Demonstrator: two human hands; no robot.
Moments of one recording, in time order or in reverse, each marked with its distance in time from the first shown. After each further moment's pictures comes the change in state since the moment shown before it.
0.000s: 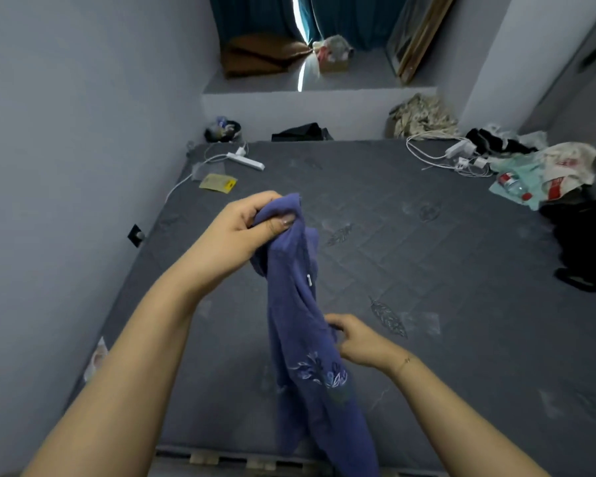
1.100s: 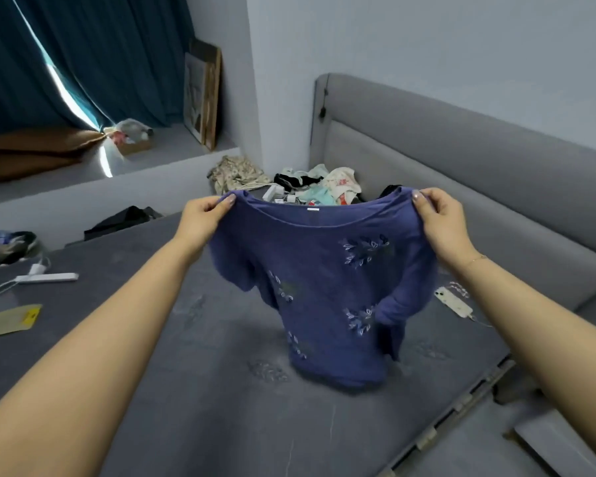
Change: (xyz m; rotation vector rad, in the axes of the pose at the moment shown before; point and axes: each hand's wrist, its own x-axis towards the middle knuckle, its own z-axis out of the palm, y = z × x) left_hand 0.262 0.008 0.196 -0.070 -0.054 -0.007; right_hand -0.256 -0.017 -0.319 -0.114 1.537 -0.043
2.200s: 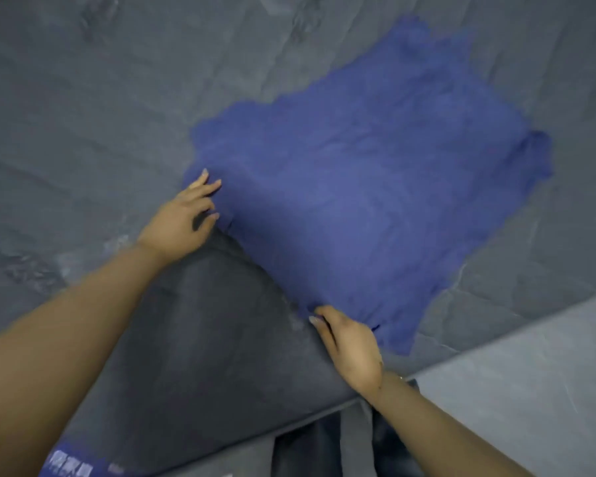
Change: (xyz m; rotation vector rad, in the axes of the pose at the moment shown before) left_hand -0.259 -0.606 -0.251 0.737 -0.542 -0.016; right_hand -0.599 0.209 0.463 -0.438 -0.875 0.143
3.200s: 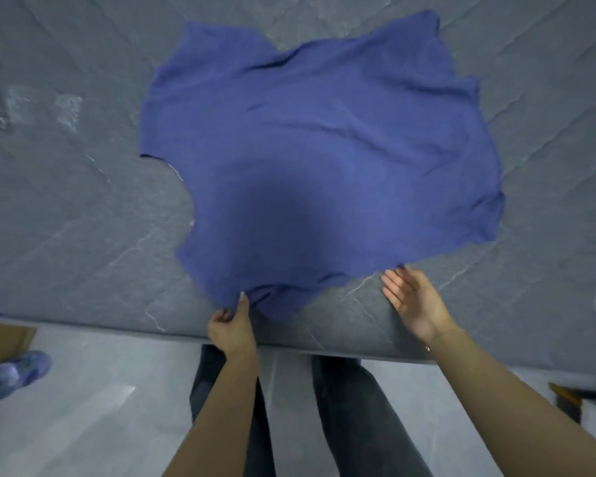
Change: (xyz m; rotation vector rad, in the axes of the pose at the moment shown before) left_hand -0.034 0.353 0.240 -1.245 0.927 -1.798; right_hand 0.065 0.246 -0.205 1.155 -0.182 0.962
